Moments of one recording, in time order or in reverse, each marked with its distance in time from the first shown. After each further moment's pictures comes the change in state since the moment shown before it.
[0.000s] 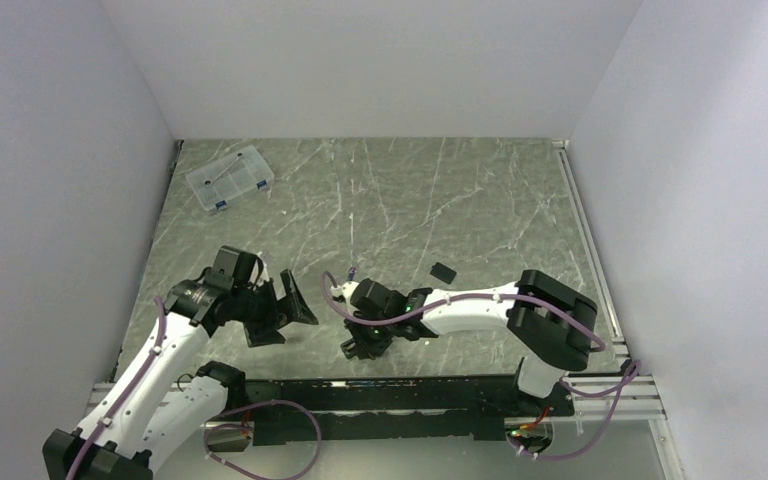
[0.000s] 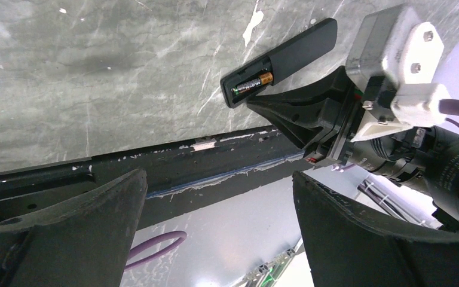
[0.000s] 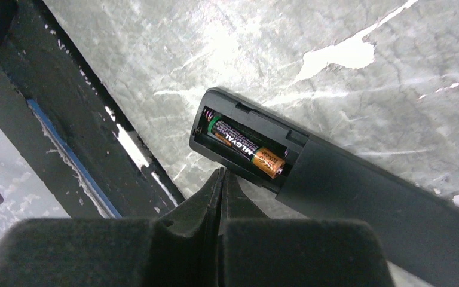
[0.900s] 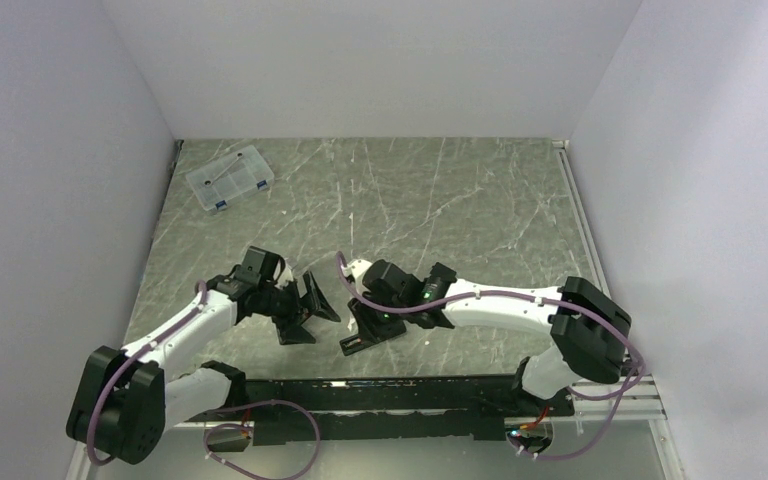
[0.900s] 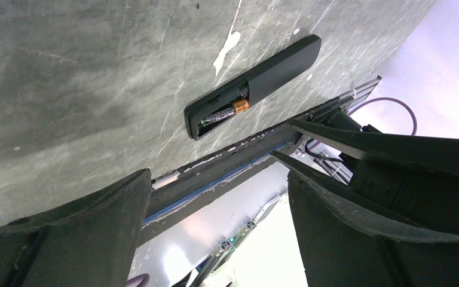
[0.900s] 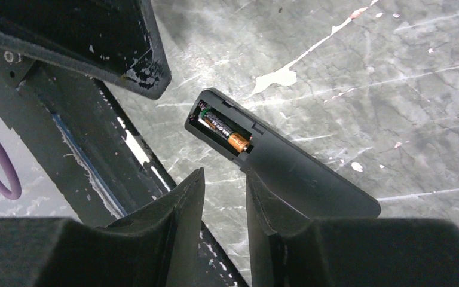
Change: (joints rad) left arm -0.023 0.303 -0.202 0.483 0.233 -0.121; right arm -0.056 -0.161 0.039 -0.111 0.070 -0.076
